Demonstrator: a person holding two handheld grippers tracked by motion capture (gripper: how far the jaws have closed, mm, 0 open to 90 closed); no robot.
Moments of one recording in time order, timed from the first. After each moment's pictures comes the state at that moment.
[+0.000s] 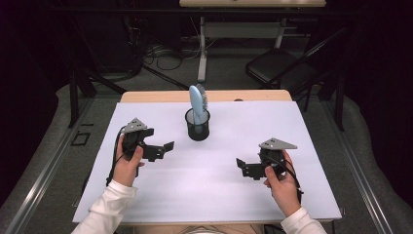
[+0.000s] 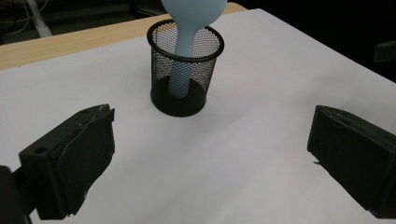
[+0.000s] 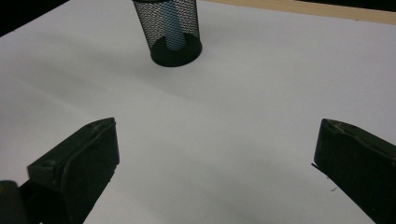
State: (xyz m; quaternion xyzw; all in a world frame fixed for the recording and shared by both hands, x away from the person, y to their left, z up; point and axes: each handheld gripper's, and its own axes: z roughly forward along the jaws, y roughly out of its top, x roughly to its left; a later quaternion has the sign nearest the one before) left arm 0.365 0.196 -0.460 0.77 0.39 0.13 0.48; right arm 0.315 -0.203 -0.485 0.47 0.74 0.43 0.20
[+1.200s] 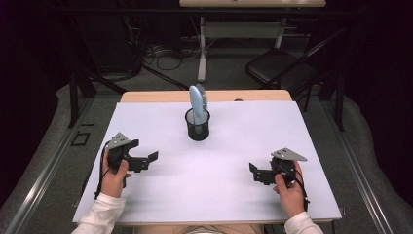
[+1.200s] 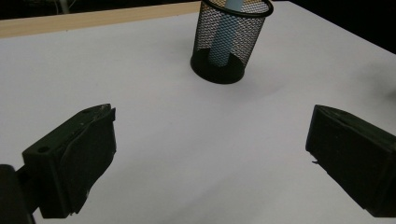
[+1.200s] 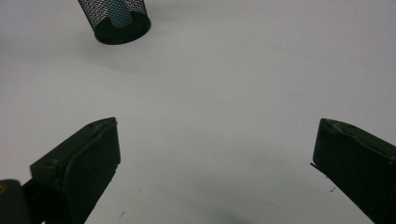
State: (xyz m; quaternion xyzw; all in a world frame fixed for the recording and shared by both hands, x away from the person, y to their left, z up) left arm 0.352 0.243 -0.507 0.75 0.42 0.15 0.49; right arm 0.312 -0.240 -0.530 0.50 0.71 0.42 0.24
